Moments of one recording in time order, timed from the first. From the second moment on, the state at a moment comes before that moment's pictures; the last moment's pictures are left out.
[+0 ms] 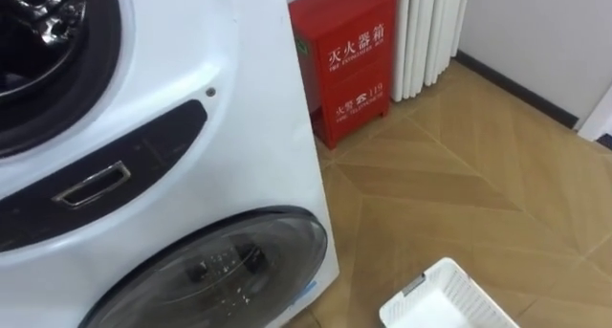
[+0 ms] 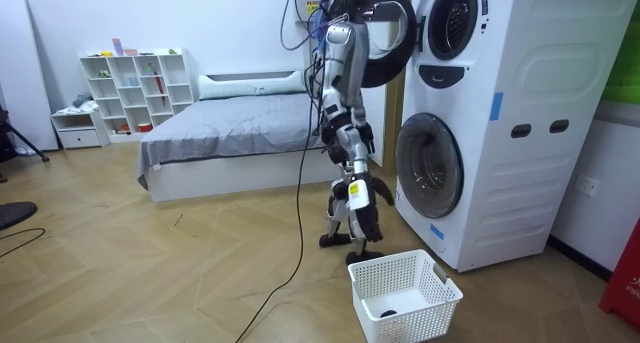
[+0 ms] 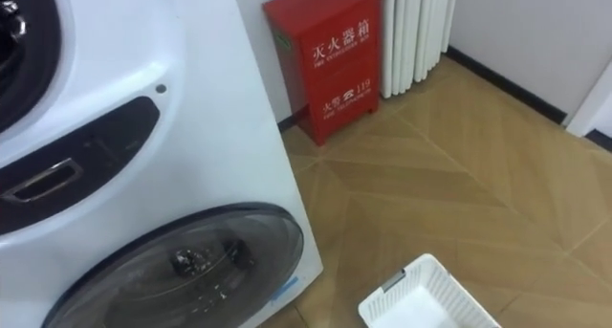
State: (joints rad) left arm 0.11 0.23 -0.16 1.13 -0.39 0.01 0.08; right arm 0.03 -0.37 -0.15 0.88 0.58 -0.05 -0.44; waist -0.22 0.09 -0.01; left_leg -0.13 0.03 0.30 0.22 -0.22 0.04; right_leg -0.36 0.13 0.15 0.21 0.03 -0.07
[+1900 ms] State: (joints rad) left arm 0.25 0.21 0.09 1.11 0.07 0.04 0.19; right arm 0.11 -0.23 0.05 1.20 0.19 0.00 0.05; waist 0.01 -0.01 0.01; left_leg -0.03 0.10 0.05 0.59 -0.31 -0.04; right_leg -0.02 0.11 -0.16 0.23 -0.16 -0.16
